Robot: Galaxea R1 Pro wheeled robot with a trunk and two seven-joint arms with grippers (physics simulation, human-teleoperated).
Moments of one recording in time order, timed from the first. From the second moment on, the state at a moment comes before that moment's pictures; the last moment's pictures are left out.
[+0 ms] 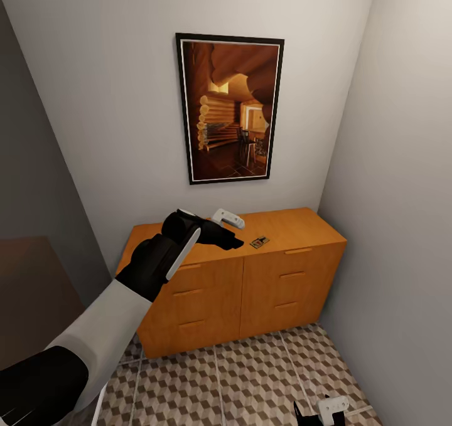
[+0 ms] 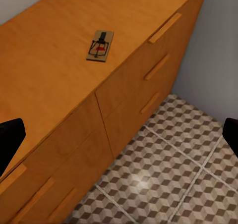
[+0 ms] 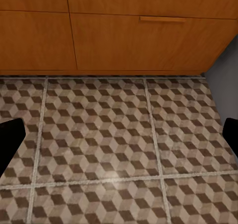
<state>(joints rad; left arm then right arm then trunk) -1.02 -0.10 -0.48 -1.13 0.10 1.01 -0.30 -0.40 -0.05 0.26 -0.02 -0.11 -0.66 -0.02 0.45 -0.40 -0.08</state>
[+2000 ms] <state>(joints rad) -1.02 -0.11 -0.54 -1.05 0.10 1.00 -0.30 -0.40 -0.05 0.26 -0.02 -0.11 -0.66 -0.02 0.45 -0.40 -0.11</state>
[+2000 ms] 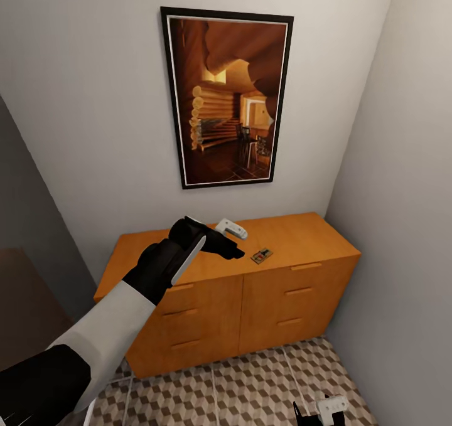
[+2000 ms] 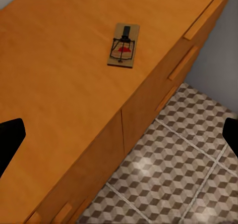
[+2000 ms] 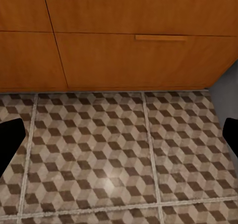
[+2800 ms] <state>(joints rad) -1.02 -0.11 -0.58 -1.05 0.10 1.00 -0.30 -0.40 -0.05 0.26 -0.02 -0.11 -0.66 -0.02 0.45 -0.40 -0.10</state>
